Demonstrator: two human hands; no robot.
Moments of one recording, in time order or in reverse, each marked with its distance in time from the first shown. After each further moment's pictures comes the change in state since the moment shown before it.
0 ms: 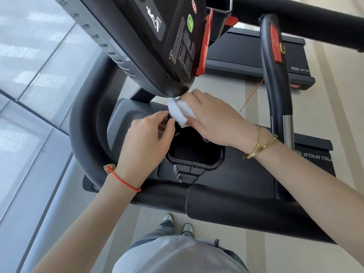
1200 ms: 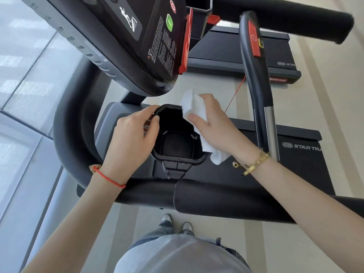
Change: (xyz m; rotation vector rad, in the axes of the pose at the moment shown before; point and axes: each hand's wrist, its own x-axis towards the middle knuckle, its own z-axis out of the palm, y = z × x) left_hand 0.005 -0.005 0.002 -0.014 -0.052 0.067; right_hand -0.043 -0.003 0.000 0.620 0.062 0.509
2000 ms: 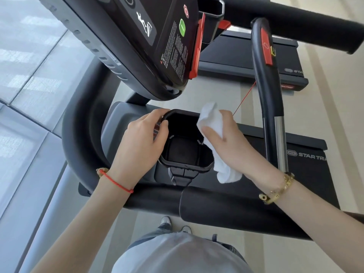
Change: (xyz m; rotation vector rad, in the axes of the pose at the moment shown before) left_hand -0.001 -0.001 0.001 0.015 -0.007 -0.036; right_hand -0.017 0.011 0.001 0.088 -0.014 0.103
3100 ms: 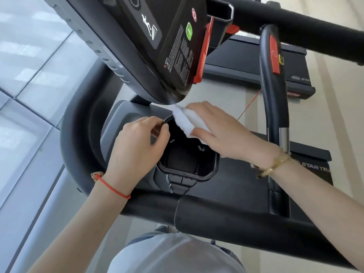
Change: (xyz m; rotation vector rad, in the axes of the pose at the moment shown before) left_hand 0.001 0.009 -0.006 0.085 0.075 -0.081; right_hand 0.048 -0.016 -0.014 -0.496 -0.173 -0.492
